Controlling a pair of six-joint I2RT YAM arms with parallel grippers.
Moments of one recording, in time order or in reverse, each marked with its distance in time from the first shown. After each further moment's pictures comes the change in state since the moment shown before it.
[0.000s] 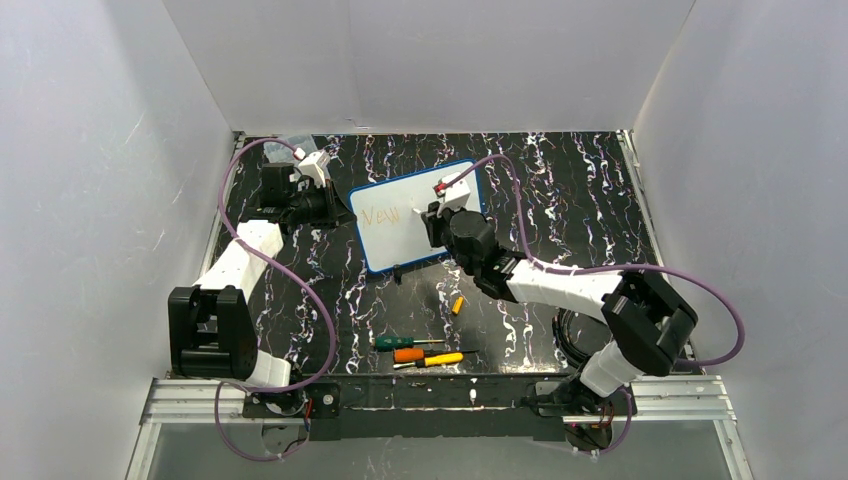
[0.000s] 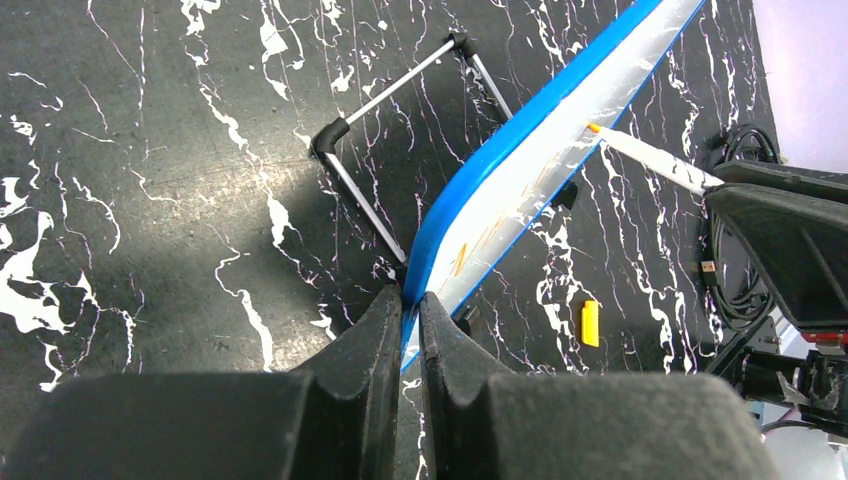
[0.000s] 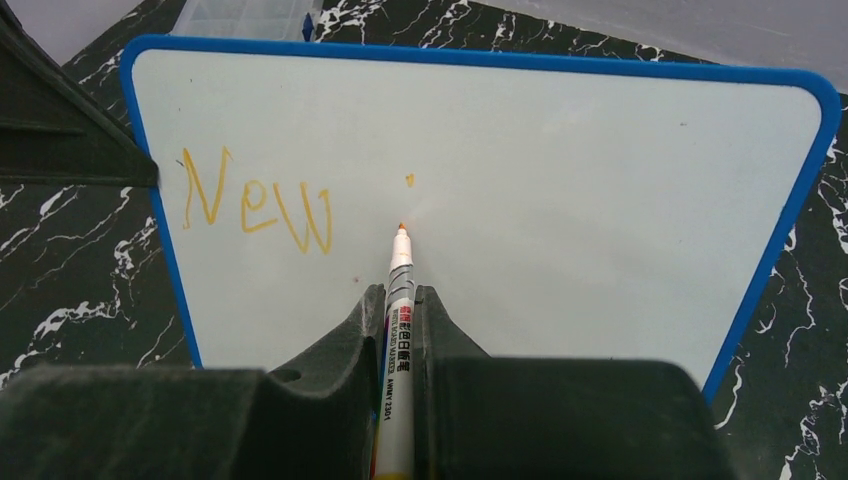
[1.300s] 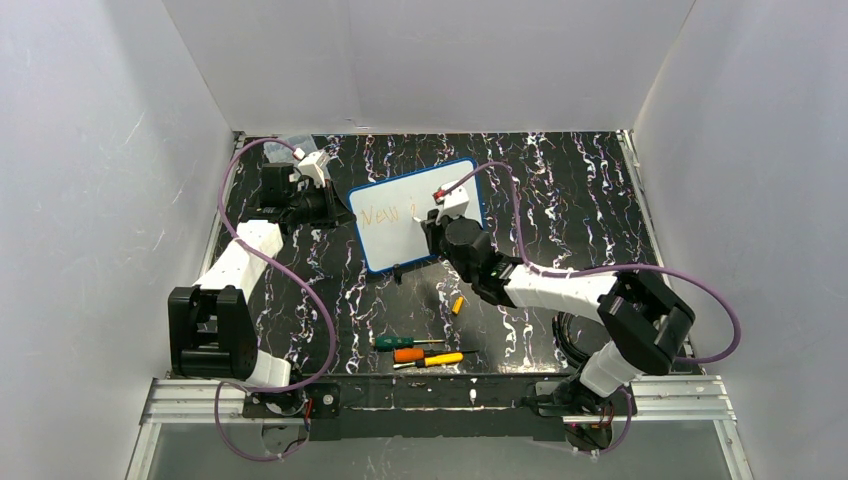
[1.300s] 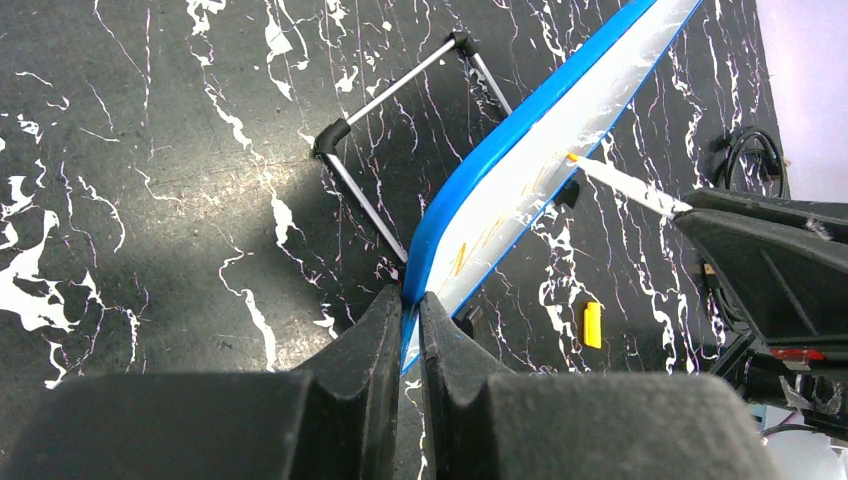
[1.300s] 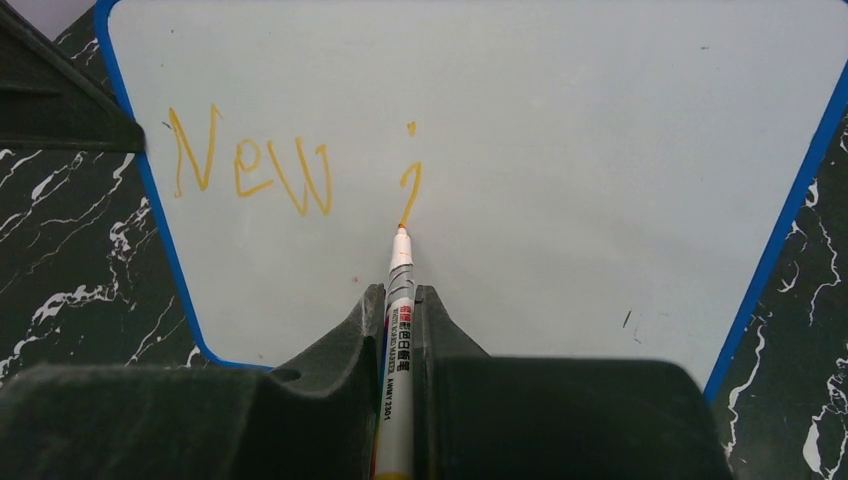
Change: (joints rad) left arm 0.000 0.000 0.000 0.000 -0.006 0.000; right arm 0.025 0.019 -0.025 -0.004 0.047 0.044
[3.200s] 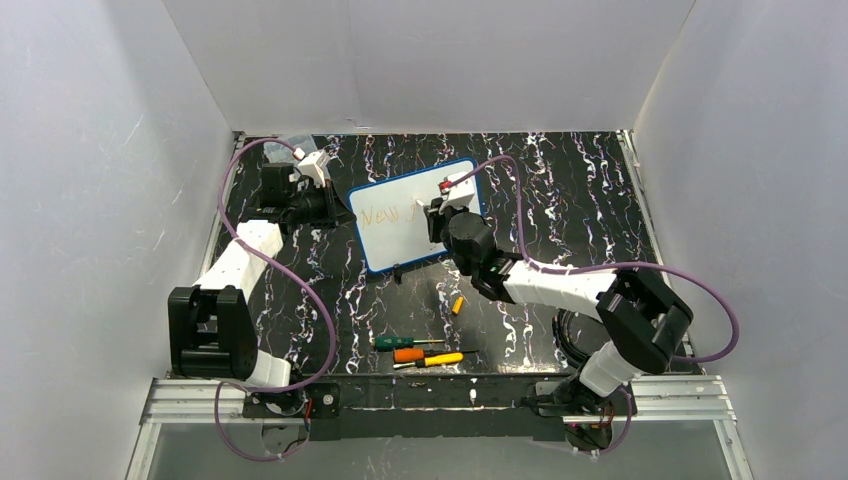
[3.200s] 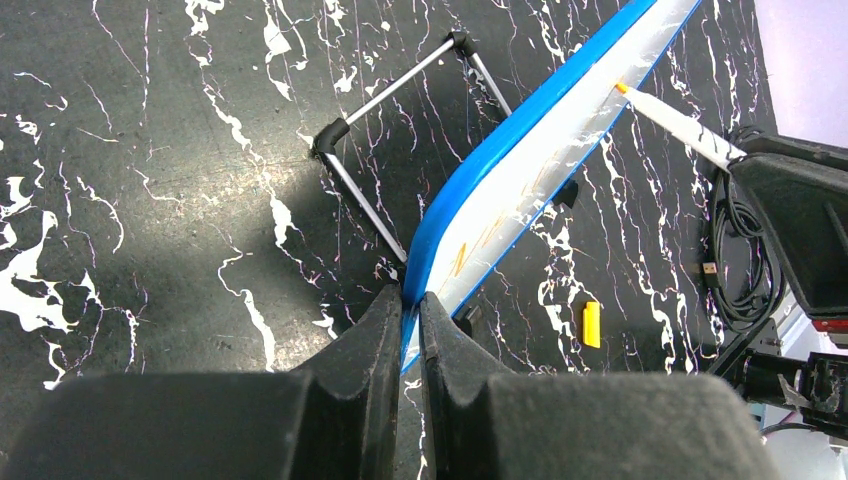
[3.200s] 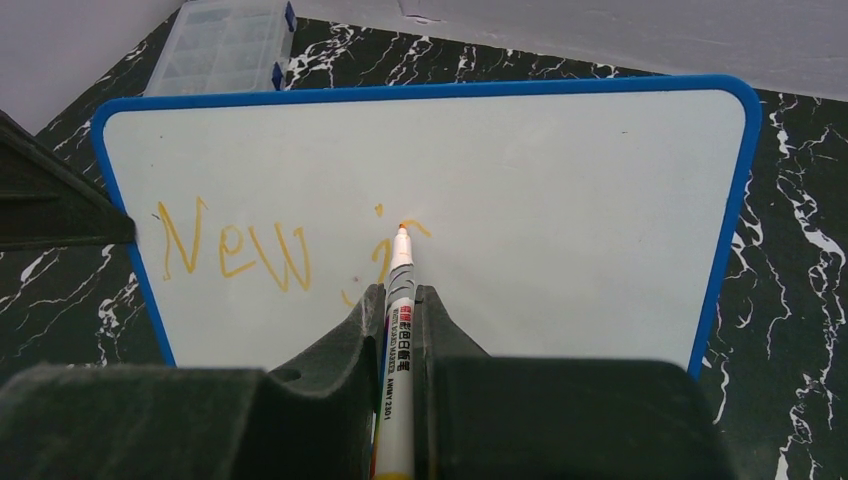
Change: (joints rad) left arm 0.000 0.000 0.000 0.000 0.003 0.000; right arm -0.014 0.012 0.027 0.082 0.067 -0.024
